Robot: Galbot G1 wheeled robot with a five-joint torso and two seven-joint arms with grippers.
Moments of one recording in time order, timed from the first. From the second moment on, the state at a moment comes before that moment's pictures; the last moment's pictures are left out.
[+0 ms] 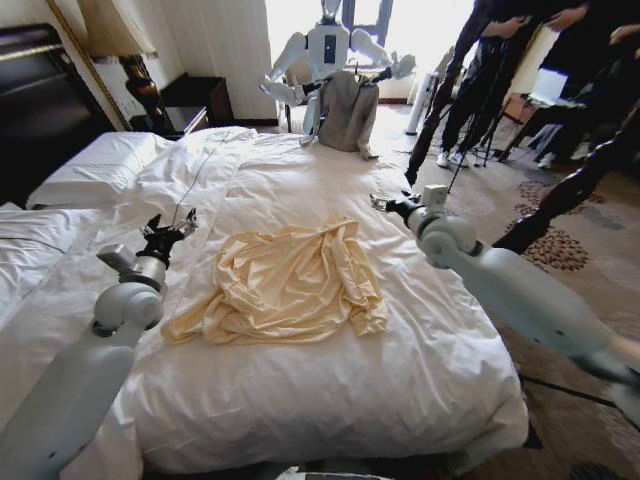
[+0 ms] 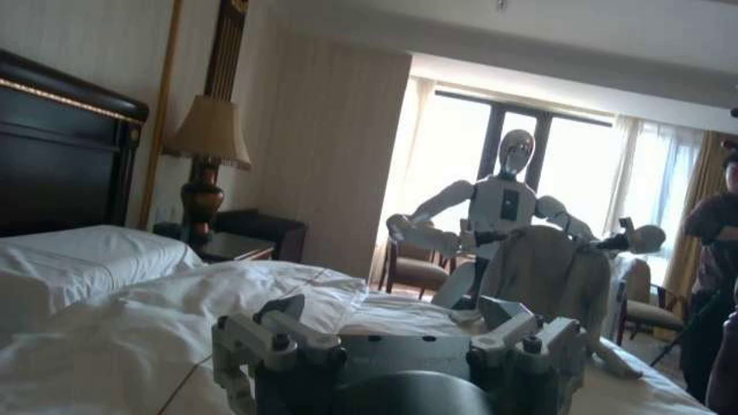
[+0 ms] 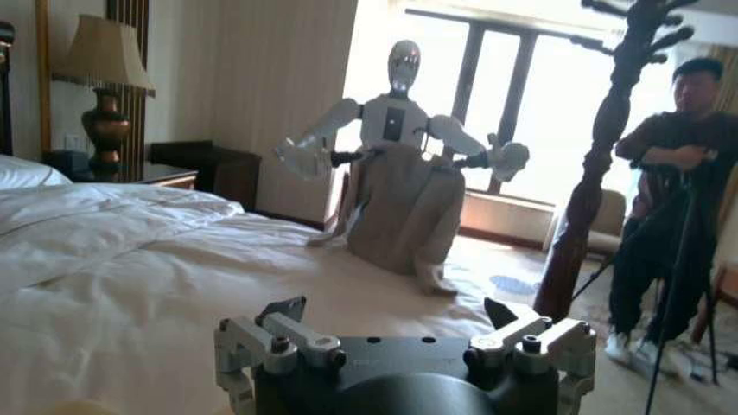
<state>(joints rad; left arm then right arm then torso) 1.10 -0.80 -0.70 -2.12 -0.97 0.12 -0.39 -0.13 0.53 -0.33 1.93 1.08 -0.29 0.54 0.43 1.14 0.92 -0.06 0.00</state>
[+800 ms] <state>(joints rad) 1.42 -0.93 -0.97 -2.50 -0.96 0.15 -0.38 -0.05 0.13 0.10 2.20 1.42 -0.51 0.80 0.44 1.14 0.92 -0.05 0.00</state>
